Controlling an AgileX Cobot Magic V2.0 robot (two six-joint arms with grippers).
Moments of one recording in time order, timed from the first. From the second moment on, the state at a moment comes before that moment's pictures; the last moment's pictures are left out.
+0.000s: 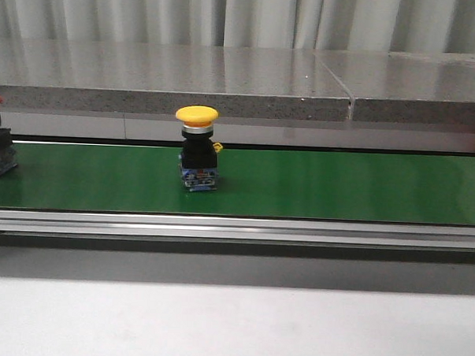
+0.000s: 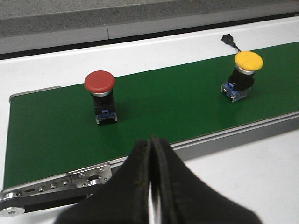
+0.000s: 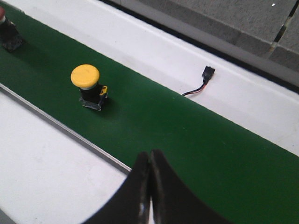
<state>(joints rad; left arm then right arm) -0.18 0.54 -0.62 -0.19 0.69 0.21 0.54 1.03 -1.05 -0.05 0.72 0.03</state>
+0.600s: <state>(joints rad) -0.18 0.54 -0.62 -0.19 0.69 0.21 0.58 1.54 -1.45 0.02 0.95 0.03</state>
